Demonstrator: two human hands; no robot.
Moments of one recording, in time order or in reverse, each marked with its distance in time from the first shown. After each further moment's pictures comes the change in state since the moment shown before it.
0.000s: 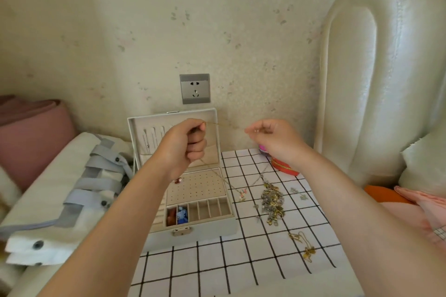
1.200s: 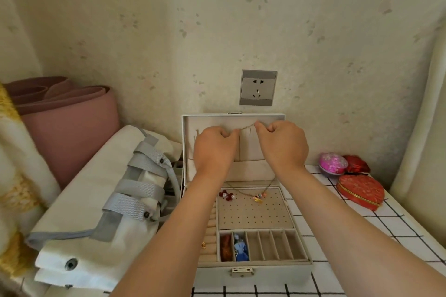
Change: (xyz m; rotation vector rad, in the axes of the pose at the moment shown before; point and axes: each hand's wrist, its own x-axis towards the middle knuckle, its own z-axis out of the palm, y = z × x) left_hand 0.074 -0.035 -0.089 0.863 0.698 0.238; right_hand 0.095 -0.007 0.162 -0.418 0.467 -0.020
